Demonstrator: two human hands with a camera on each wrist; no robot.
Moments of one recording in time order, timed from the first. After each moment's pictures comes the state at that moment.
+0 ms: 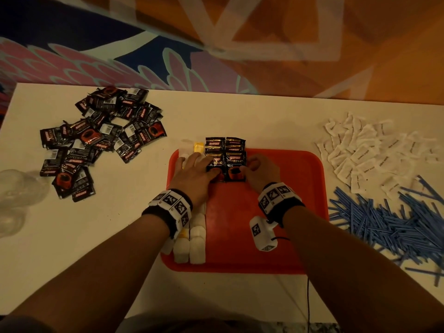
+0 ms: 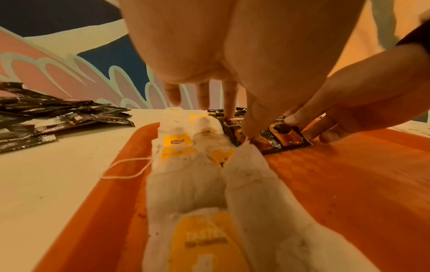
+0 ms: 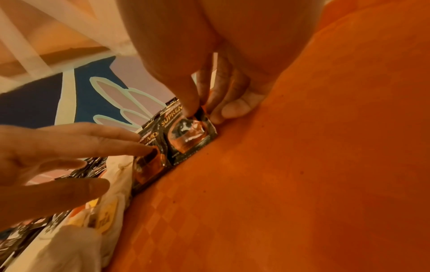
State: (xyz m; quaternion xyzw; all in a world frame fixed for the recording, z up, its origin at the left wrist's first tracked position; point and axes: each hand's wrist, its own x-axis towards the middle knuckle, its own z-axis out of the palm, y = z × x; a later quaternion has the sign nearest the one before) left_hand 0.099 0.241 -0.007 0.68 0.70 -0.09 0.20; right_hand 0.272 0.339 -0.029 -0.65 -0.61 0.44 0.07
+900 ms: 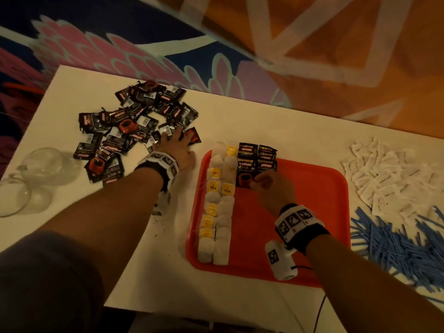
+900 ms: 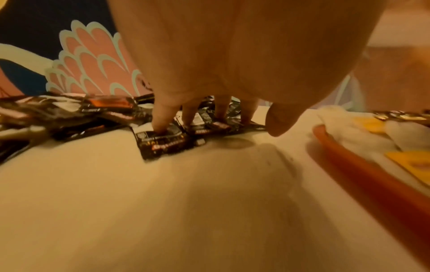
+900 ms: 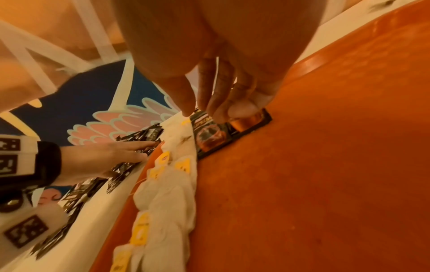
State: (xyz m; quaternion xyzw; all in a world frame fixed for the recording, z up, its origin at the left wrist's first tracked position) left_hand -0.050 0.252 -0.037 0.48 0.81 -0.10 0.31; right_hand 0.237 0.290 0.002 -0.60 -0.68 0.42 0.04
